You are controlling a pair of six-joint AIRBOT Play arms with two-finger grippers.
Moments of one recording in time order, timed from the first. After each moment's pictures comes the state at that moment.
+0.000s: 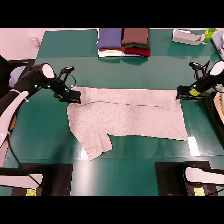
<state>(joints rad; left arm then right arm) -0.20 -1.46 1.26 1.30 -1.25 -1.51 -0.18 -1.36 1.21 -1.45 1.32 1.50</state>
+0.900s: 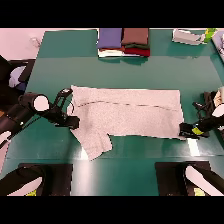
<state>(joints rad) -0.36 -1.04 0.81 1.33 -1.20 -1.67 -0.33 -1.01 0.57 -1.43 1.26 1.50</state>
